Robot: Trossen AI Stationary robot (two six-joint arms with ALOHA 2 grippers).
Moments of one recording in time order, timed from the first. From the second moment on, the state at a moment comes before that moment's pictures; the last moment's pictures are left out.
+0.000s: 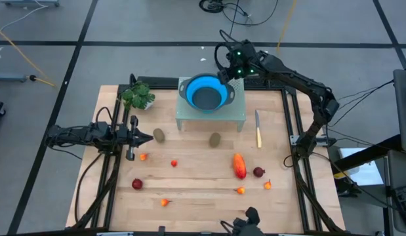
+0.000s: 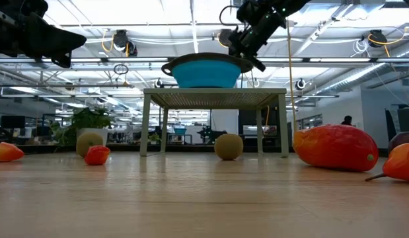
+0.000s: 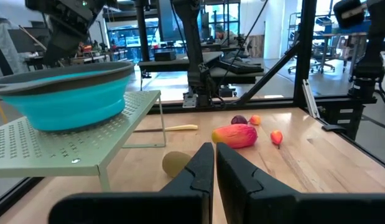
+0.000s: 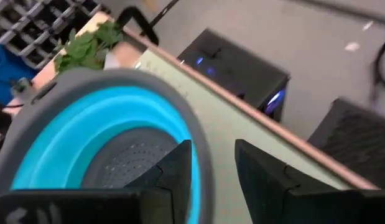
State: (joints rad) left arm -0.11 0.01 0.13 -0.10 -0.10 0.07; right arm -0.67 1.71 1.66 -0.65 -0.16 0.33
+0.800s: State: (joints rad) left arm -0.11 0.01 0.13 -0.10 -0.10 0.07; right arm -0.50 1.38 1.66 -0.81 0.03 0.19
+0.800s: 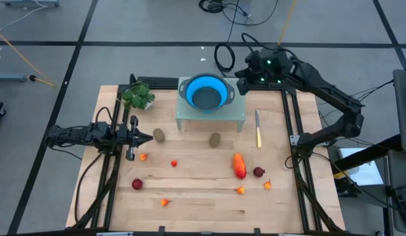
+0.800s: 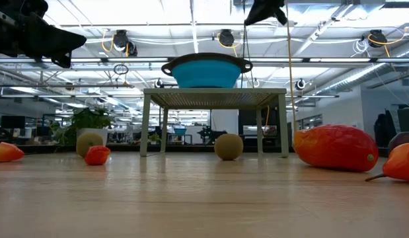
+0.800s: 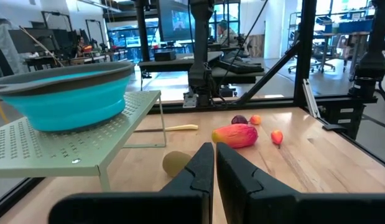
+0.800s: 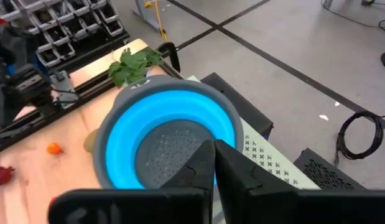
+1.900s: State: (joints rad) left arm -0.11 0.01 0.13 -0.10 -0.11 0.05; right arm -0.17 0.88 1.01 -0.30 0.02 0.30
